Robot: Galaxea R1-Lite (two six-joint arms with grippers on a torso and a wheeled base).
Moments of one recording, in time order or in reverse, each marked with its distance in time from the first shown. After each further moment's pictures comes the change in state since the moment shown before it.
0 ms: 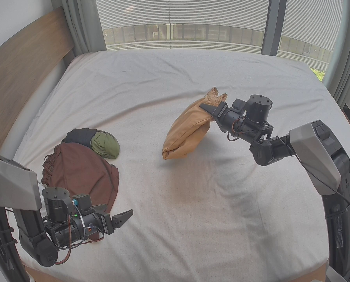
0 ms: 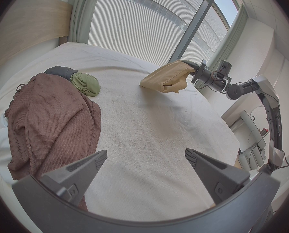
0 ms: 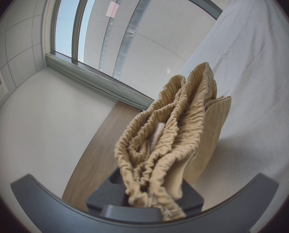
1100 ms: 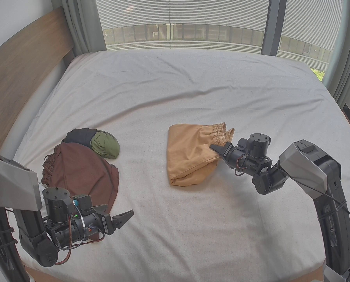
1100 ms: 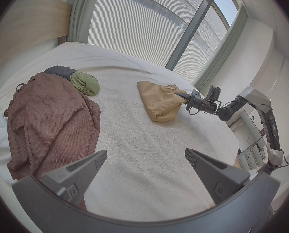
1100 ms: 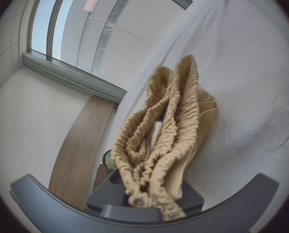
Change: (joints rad) left arm -0.003 0.001 0.001 0.000 -0.001 0.000; right arm -0.059 0.138 0.249 -0.162 -0.029 -0.021
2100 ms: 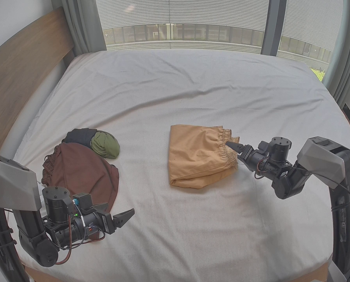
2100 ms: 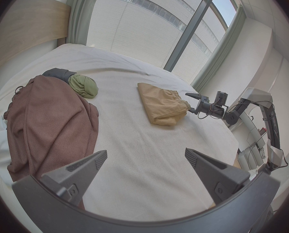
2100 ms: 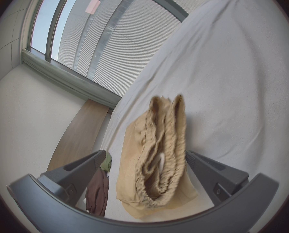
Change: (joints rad) left arm -0.009 -0.012 -0.004 -0.001 0.001 0.000; right arm -0.094 -0.129 0.315 -0.169 -0.002 -0.059
